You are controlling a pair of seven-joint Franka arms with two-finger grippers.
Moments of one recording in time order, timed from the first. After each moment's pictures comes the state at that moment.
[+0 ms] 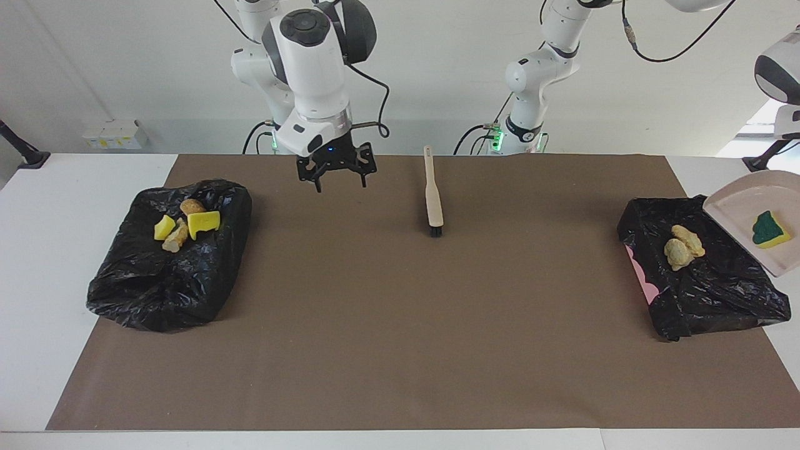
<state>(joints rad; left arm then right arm) 0.42 0.12 -0.01 -1.62 0.81 1.99 1.53 0.04 0.06 0.32 -1.66 -0.04 1.74 0.21</state>
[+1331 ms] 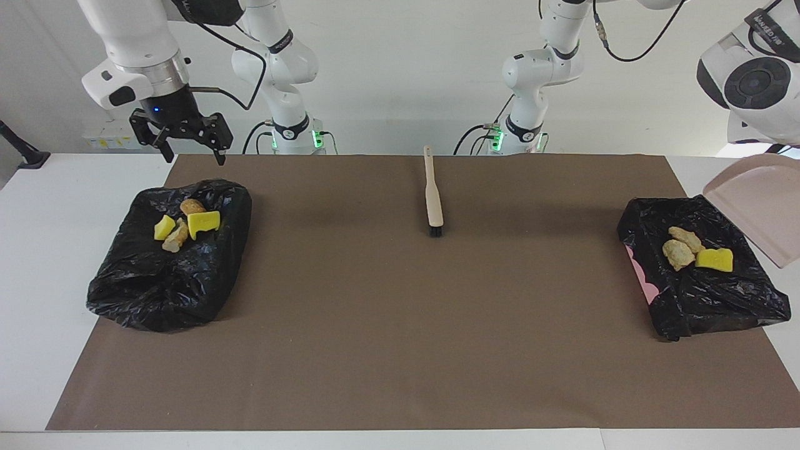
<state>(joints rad) 0.13 0.09 -0.02 -1.60 1.03 1.65 1.31 -0.05 -0.01 0.03 -1.51 -0.05 1.52 0.02</state>
